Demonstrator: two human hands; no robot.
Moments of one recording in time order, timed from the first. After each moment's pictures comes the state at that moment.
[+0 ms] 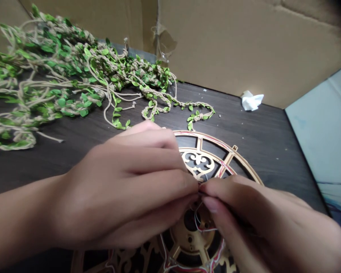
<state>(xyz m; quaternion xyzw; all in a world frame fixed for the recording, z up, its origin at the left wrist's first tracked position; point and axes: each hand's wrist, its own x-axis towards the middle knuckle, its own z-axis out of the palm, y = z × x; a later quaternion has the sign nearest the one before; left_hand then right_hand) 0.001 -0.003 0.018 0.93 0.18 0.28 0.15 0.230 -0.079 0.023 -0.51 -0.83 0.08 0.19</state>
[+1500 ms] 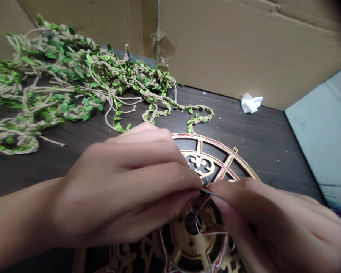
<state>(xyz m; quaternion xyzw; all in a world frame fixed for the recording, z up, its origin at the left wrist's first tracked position) 0.000 -0.001 0.017 0.92 0.21 0.30 0.15 0.235 -0.083 0.022 -0.52 -0.82 0.04 0.23</state>
